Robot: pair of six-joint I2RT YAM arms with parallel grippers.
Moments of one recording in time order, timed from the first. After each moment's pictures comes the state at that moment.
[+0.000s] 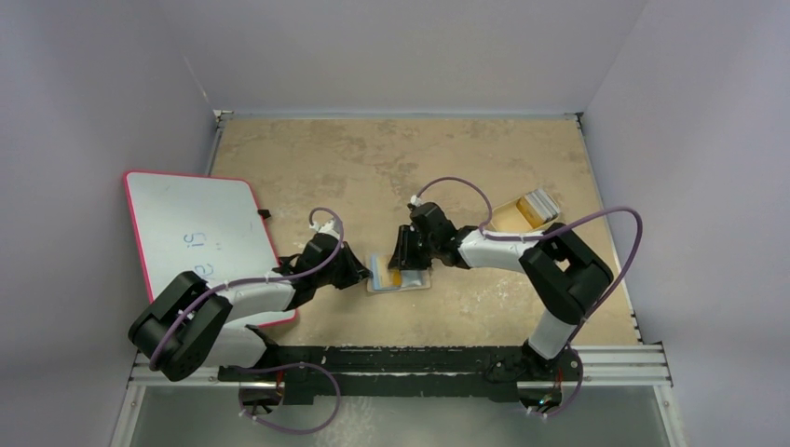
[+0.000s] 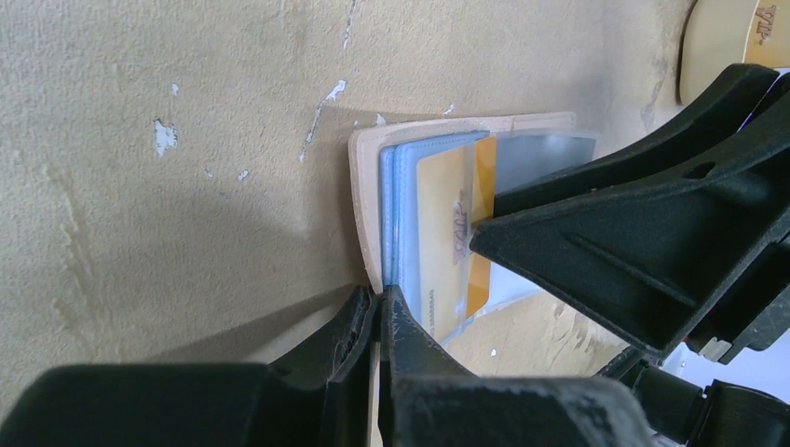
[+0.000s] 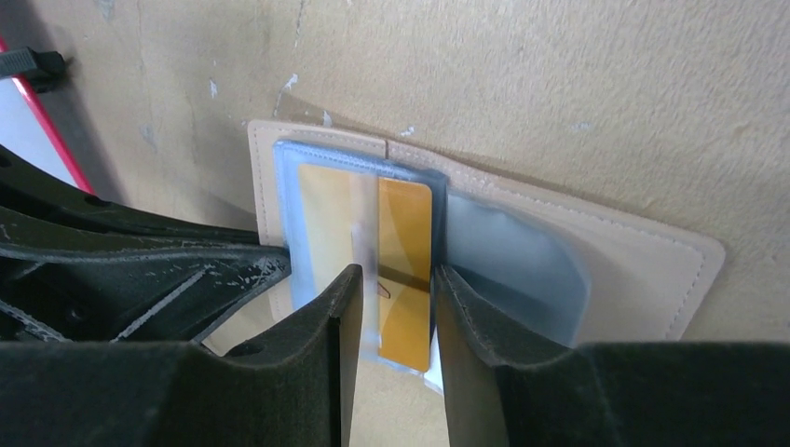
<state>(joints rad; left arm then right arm) -0.64 1.32 0.35 0.27 0.09 -0.97 0.76 1.72 0.86 -0.01 -0.18 0.80</state>
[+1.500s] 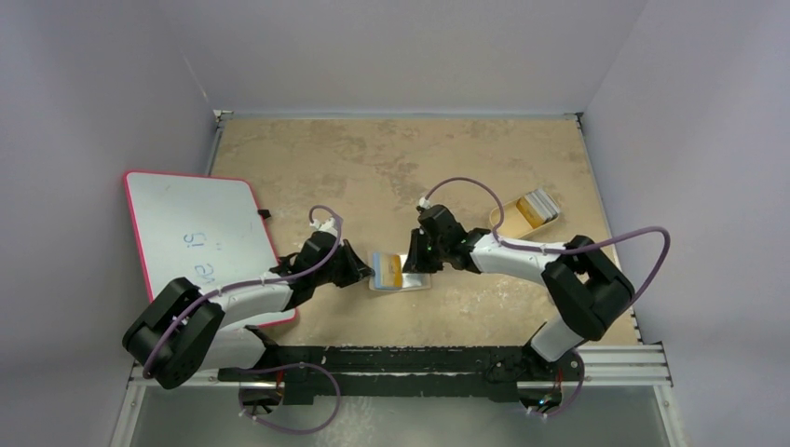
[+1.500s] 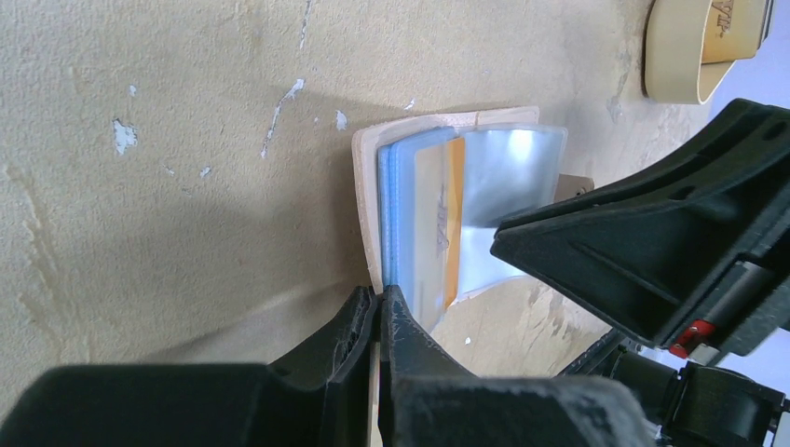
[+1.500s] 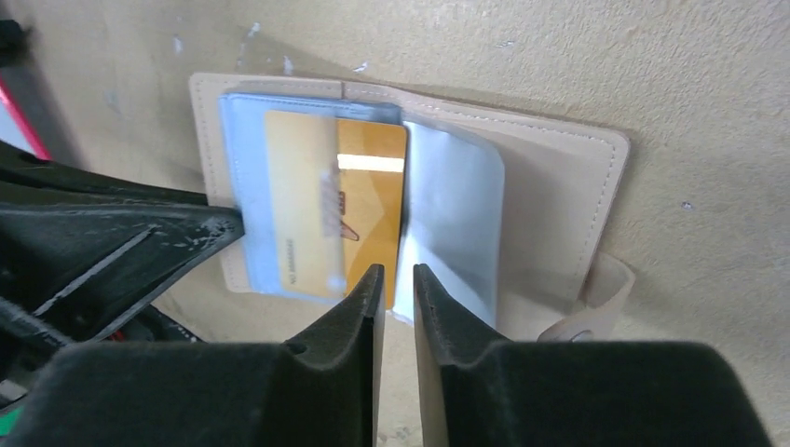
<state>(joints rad) -0.64 1.27 0.36 0.24 0.12 -0.97 0.76 1.57 0.81 -0.15 -0.12 0.76</state>
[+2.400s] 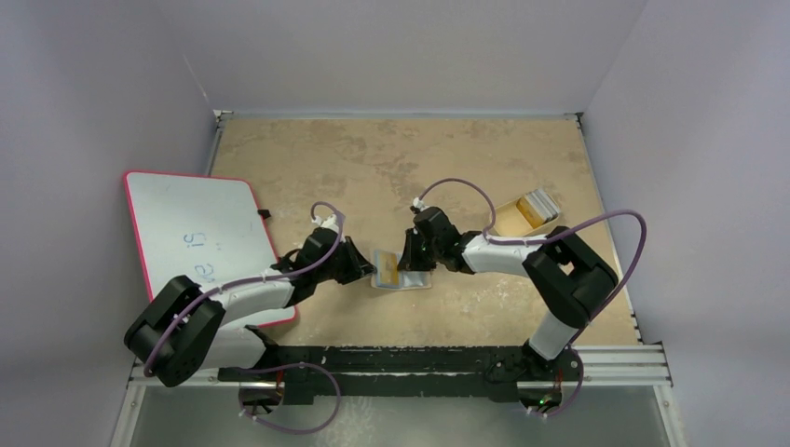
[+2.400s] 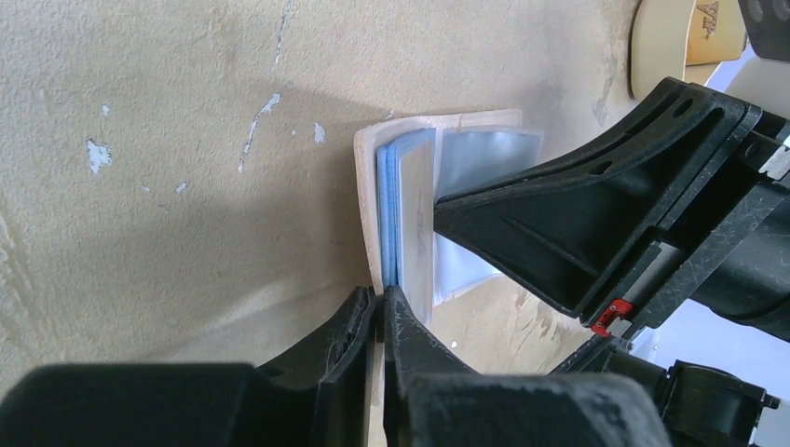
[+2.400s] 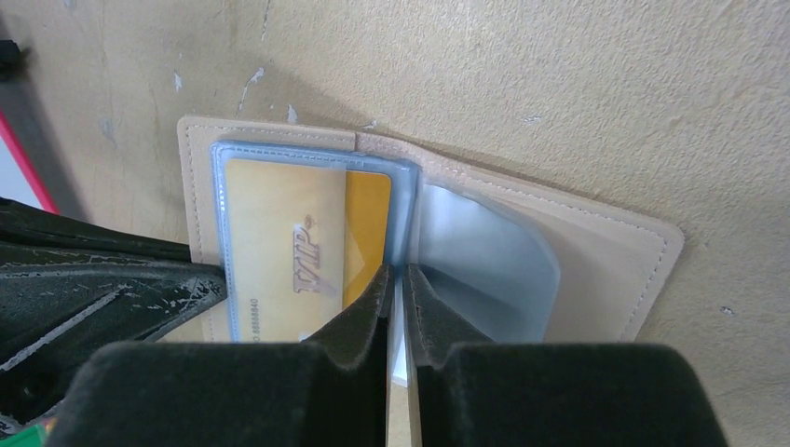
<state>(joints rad) -0.64 1.28 0.40 0.22 0.13 -0.97 0.77 1.68 0.81 0.00 -0.12 0.73</state>
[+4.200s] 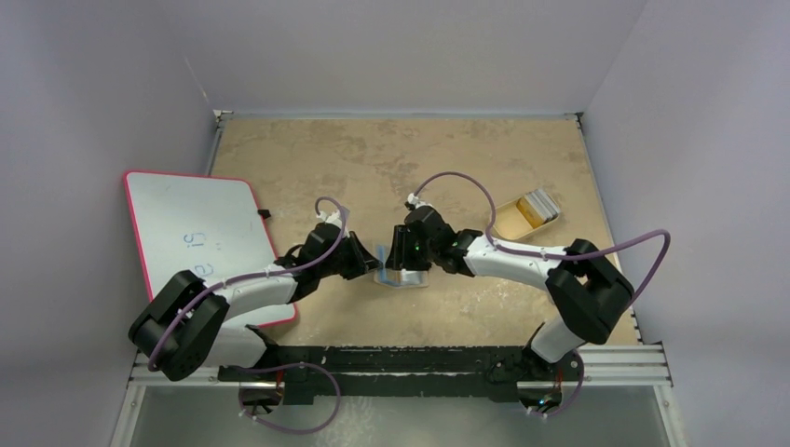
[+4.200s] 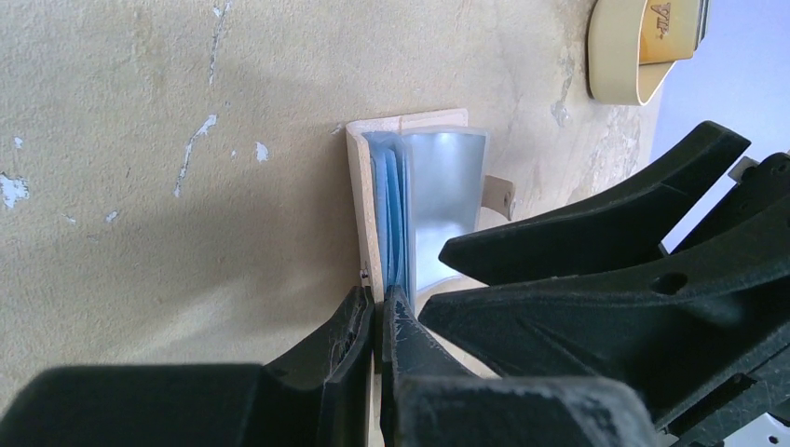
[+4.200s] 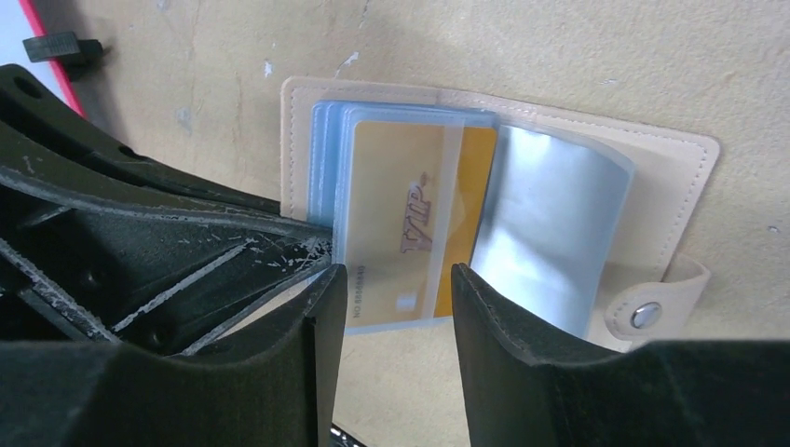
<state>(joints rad) -0.64 1.32 0.44 0.26 0.17 -0.99 0.86 1.57 0.88 -0.14 -0.02 0.80</state>
